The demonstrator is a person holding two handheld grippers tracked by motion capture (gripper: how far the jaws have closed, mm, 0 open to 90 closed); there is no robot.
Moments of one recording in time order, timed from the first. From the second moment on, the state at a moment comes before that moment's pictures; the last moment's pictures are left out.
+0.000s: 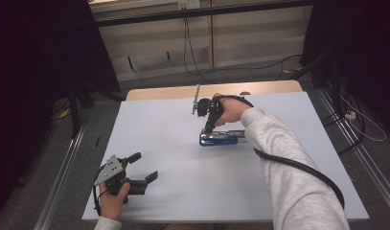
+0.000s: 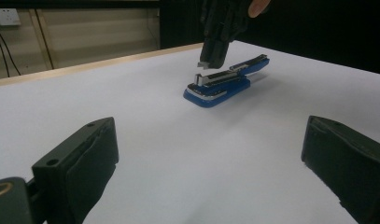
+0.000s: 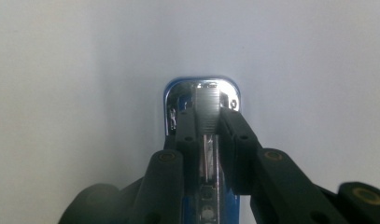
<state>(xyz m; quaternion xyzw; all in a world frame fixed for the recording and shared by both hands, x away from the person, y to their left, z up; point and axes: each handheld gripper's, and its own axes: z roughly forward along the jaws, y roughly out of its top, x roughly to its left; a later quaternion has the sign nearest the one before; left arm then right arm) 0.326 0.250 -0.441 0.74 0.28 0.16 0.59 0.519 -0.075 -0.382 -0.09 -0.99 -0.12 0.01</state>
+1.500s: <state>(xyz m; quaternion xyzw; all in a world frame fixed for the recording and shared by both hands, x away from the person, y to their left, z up) 0.331 0.245 -0.440 0.74 0.28 0.15 0.59 0.513 -0.101 -0.382 -0.13 -0.98 -0.18 -0.01</state>
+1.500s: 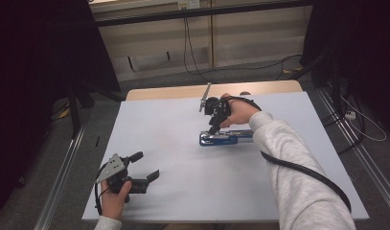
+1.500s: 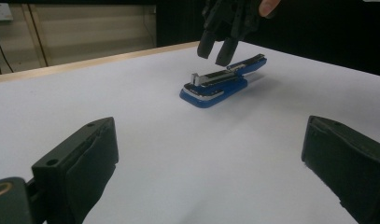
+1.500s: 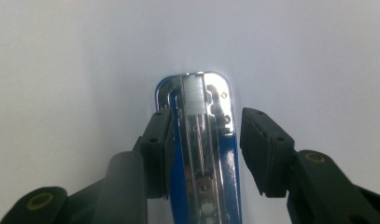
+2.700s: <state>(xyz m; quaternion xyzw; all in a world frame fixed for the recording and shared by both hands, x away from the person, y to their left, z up) 0.366 0.190 -0.435 0.76 0.28 0.09 0.58 0.471 -0.226 -0.393 -0.30 -0.91 -0.28 -0.07</state>
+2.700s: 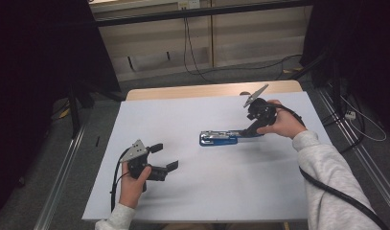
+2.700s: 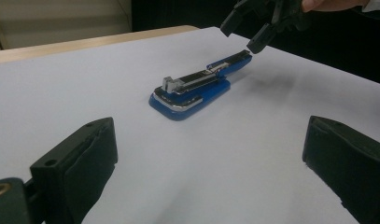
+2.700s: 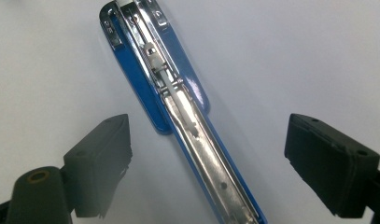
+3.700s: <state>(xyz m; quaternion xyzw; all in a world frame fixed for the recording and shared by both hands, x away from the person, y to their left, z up) 0.398 0.165 -0.440 0.77 0.31 0.09 0.55 0.417 -0.286 -0.426 -0.39 -0.85 -0.34 -0.10</state>
